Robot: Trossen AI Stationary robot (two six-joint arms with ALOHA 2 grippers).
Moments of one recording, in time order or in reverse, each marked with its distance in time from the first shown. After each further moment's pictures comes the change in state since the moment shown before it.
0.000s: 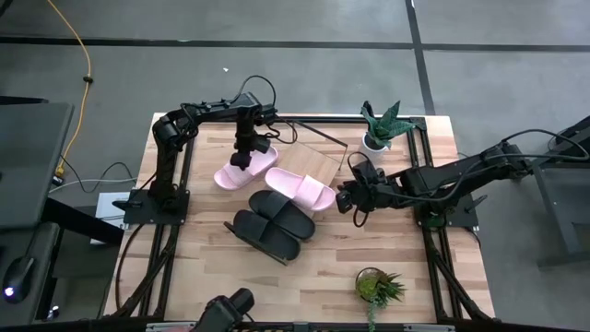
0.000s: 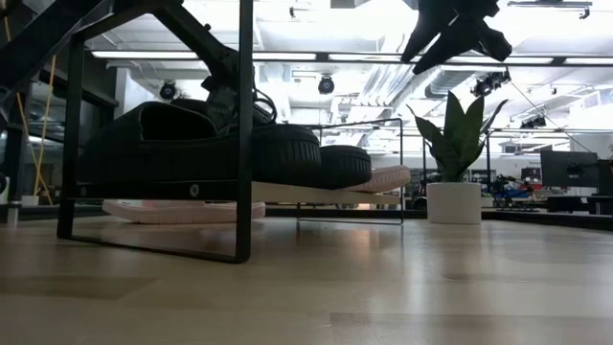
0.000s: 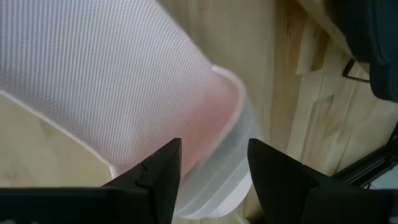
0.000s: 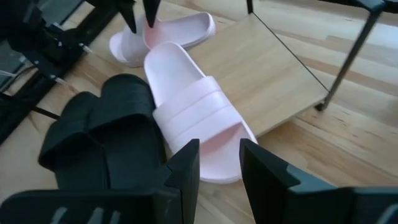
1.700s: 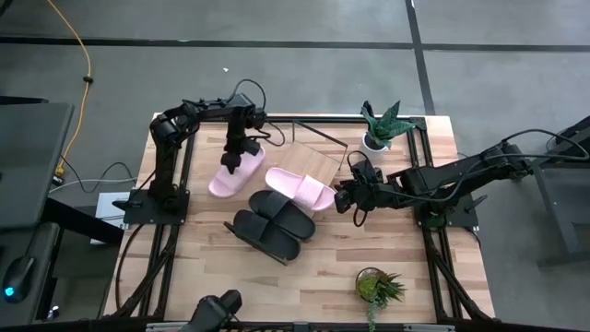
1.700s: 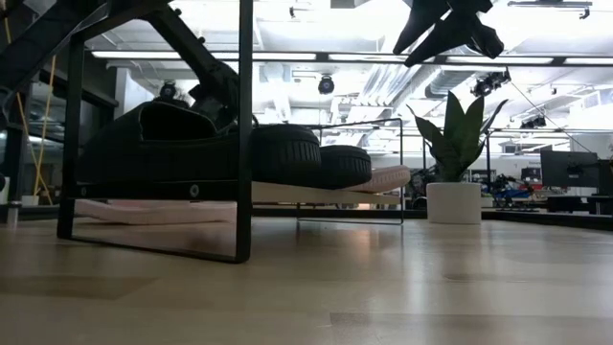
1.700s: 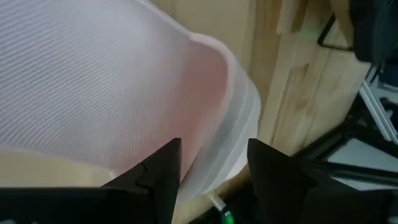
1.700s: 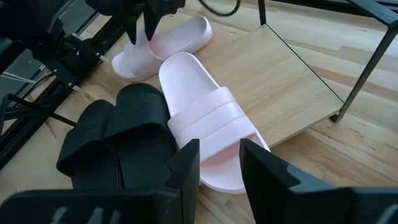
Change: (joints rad) left arm 0.060 -0.002 -0.102 -0.076 0.035 0.051; right arm 0.000 0.000 0.002 0.062 0.010 -0.034
